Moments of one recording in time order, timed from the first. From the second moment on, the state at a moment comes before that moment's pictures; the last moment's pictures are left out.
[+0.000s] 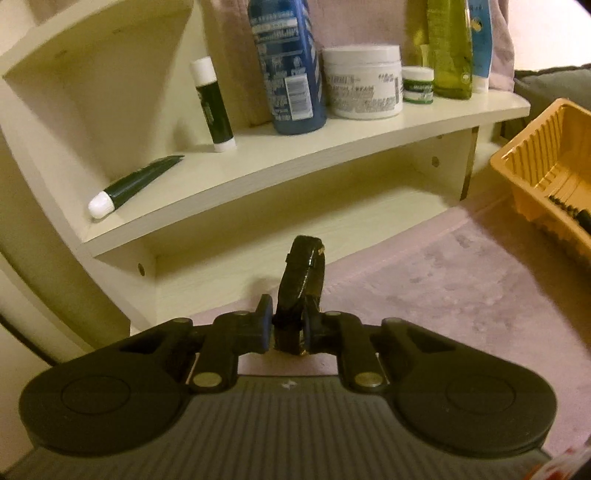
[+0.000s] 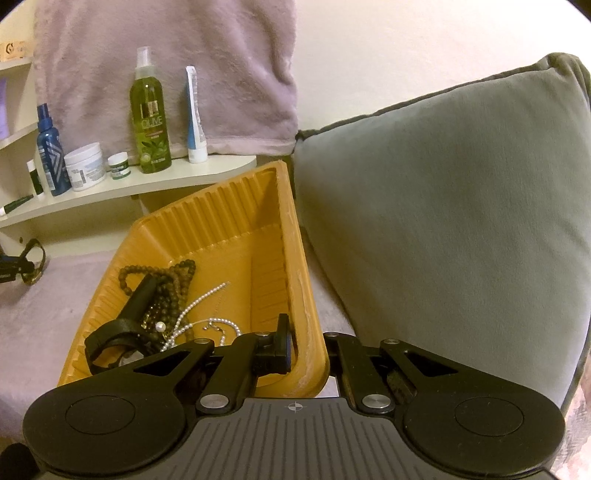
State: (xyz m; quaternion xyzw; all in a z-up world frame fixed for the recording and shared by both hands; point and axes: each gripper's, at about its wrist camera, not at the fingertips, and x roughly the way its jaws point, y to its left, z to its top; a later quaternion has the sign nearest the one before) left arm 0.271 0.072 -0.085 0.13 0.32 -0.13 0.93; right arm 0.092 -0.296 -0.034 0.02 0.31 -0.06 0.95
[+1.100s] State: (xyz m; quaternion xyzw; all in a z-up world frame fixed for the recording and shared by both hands) left arm 0.183 -0.148 -0.020 0.10 0.31 -0.31 0.89; right arm 0.100 -0.346 -0.073 0.13 0.29 0.00 0.95
